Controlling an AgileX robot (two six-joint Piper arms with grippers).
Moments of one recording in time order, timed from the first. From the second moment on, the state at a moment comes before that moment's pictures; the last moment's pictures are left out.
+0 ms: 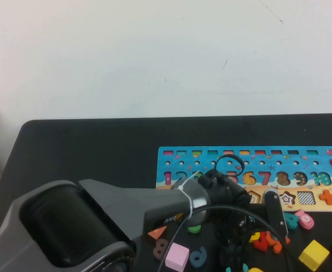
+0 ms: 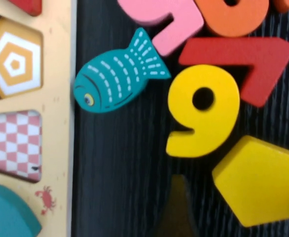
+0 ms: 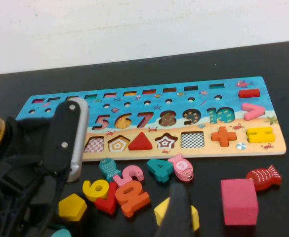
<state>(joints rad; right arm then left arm) -0.06 -0.01 0.02 0.40 0.45 -0.25 -0.86 2.33 -1.61 -0.06 0.57 0.67</state>
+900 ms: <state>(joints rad) -0.06 -0.01 0.02 0.40 0.45 -0.25 -0.86 2.42 -1.78 -0.08 0.79 0.60</state>
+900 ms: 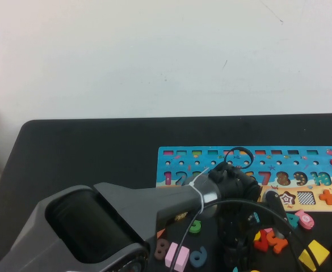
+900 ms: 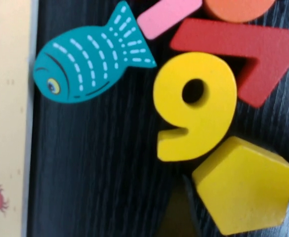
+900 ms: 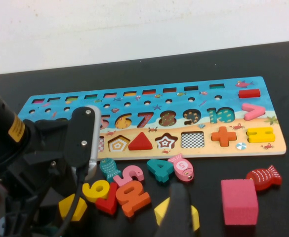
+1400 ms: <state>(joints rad) -0.06 -0.01 0.02 0.40 0.45 -0.25 -0.86 2.42 -1.78 -0.08 0.79 0.60</state>
